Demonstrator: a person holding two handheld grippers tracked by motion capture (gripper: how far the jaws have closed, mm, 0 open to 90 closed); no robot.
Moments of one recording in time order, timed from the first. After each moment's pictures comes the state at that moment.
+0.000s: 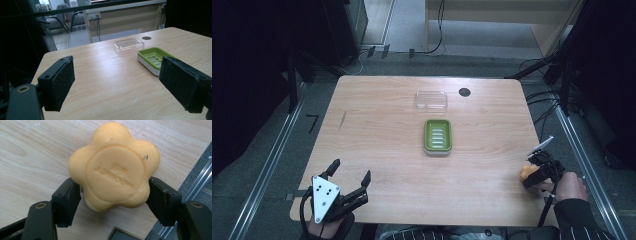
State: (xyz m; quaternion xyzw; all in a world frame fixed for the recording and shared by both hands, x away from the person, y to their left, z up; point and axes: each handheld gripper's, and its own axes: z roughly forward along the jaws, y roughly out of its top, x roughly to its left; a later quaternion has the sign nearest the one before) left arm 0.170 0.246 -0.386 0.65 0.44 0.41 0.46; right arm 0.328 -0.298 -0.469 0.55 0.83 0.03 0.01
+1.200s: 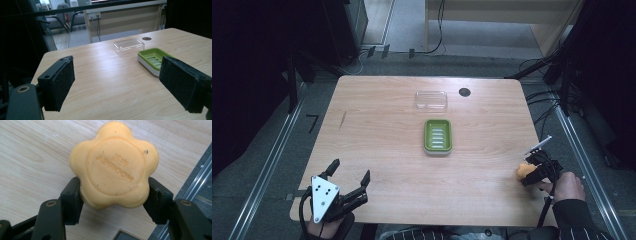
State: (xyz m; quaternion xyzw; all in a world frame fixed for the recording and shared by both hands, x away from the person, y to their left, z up) left arm 0.170 0.247 -0.386 0.65 0.44 0.41 0.46; right arm 0.322 -0.286 -0.458 0.54 0.84 0.05 0.04
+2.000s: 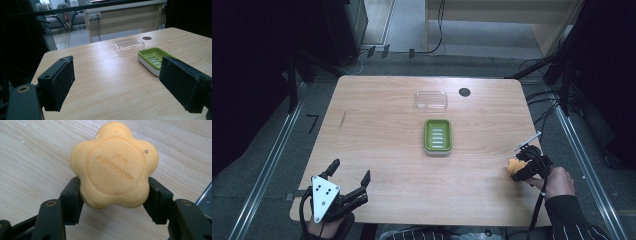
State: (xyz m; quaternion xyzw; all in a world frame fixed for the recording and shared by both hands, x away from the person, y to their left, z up) left arm 0.170 0.247 -0.386 0.65 0.44 0.41 0.46; right arm 0.328 -0.258 -0.446 0.51 0.86 0.07 0.04
